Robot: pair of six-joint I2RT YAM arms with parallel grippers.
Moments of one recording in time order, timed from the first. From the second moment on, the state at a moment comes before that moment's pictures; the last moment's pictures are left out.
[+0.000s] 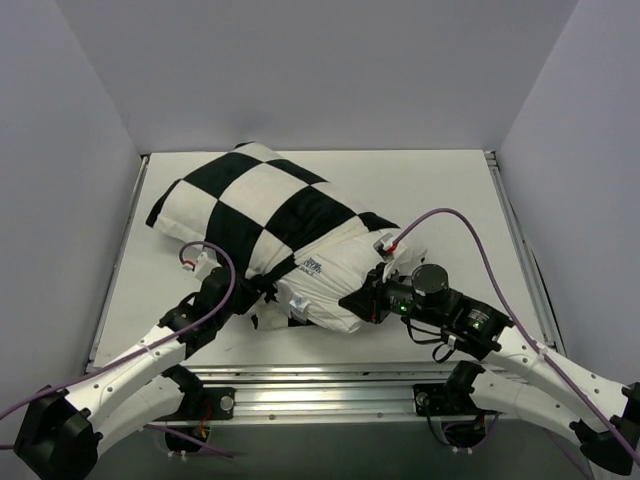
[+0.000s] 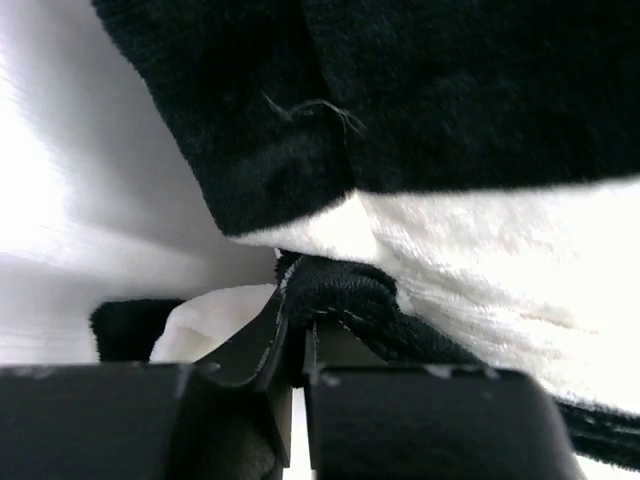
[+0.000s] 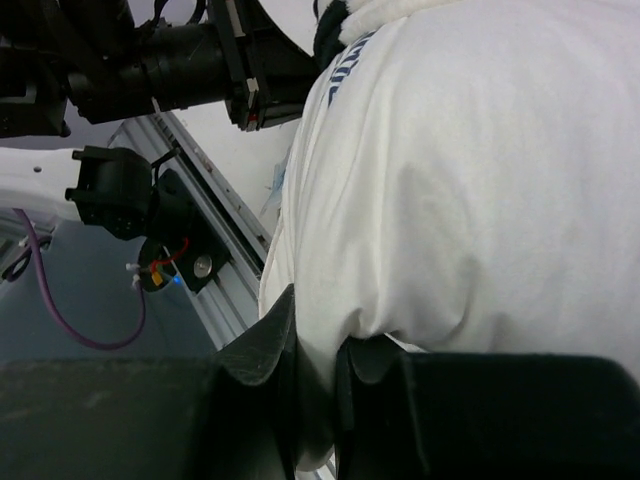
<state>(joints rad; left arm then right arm) -0.62 0.90 0.45 -0.19 -0.30 -1.25 0.89 0.74 0.66 -0.22 -0.16 0.49</state>
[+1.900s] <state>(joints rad) -0.49 1.51 1.21 -0.27 -0.23 -0.57 0.80 1.26 0.74 -0.01 -0.08 0.56</state>
